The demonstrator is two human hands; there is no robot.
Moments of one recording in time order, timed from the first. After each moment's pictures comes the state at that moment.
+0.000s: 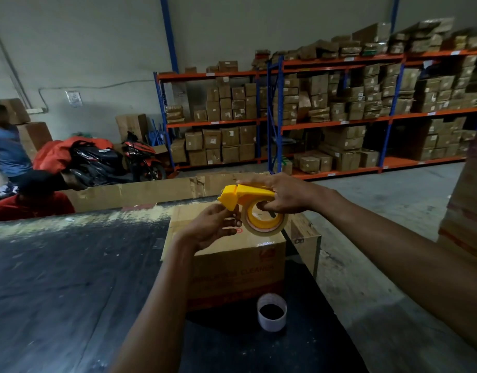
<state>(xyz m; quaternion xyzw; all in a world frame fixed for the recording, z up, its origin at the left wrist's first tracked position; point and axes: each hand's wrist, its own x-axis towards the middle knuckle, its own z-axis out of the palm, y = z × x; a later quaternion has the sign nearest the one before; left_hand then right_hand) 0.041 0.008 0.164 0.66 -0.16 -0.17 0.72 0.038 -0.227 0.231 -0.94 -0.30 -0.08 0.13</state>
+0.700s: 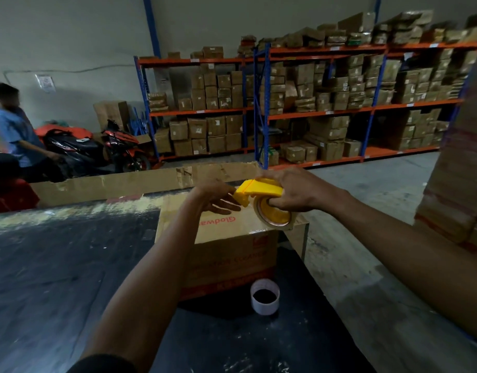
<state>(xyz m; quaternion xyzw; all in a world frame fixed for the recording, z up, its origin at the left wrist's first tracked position) 0.088 -0.019 0.194 0.83 -0.06 -0.20 0.52 0.013 -0.238 0.213 -0.97 -0.18 -0.14 0.08</state>
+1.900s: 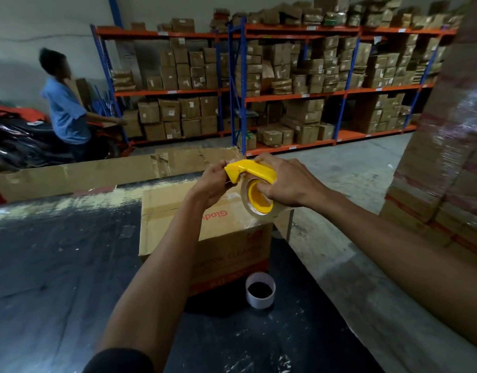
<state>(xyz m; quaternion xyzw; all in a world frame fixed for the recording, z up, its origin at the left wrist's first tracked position) 0.142 -0.044 0.158 0.65 -0.22 -0.13 0.71 0.018 -0.217 0.205 -0.96 -0.07 -0.20 0.19</state>
